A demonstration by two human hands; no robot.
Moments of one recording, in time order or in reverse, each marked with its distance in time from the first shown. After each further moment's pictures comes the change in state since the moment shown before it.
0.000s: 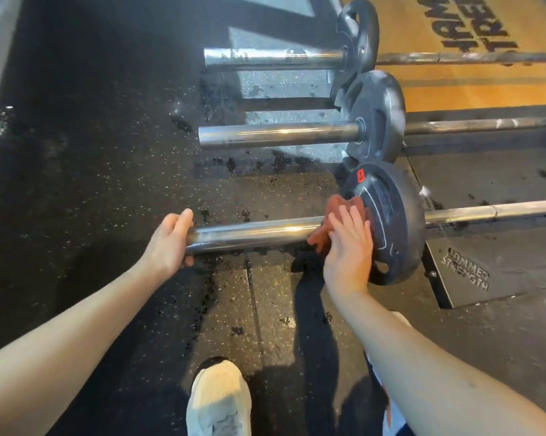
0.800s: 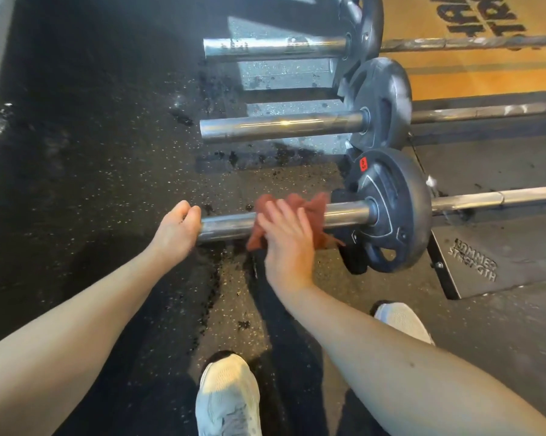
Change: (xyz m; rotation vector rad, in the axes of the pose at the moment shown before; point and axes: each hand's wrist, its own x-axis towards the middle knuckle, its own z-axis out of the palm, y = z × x) left_hand 0.012 0.009 0.004 0.230 0.030 0.181; right_hand -0.028 -0.088 0.048 0.021 -0.114 -0.235
